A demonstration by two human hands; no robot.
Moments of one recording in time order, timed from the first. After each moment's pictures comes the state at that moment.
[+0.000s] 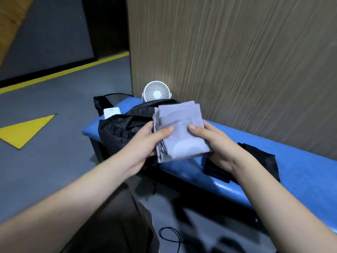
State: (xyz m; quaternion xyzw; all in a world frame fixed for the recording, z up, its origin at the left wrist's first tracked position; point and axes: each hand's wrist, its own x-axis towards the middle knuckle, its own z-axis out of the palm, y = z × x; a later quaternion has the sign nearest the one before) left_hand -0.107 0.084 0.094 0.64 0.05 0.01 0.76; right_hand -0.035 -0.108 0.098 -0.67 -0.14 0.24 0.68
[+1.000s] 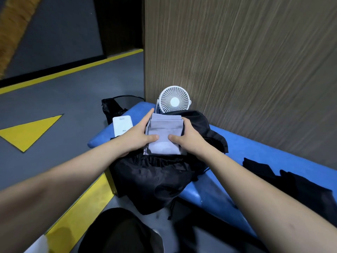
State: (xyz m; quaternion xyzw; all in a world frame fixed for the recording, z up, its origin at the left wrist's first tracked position) left_hand 0.029 0.230 0.035 0.85 0.04 -0.02 0.52; right_hand 0.101 0.031 0.028 -0.86 -0.20 0.12 0.45
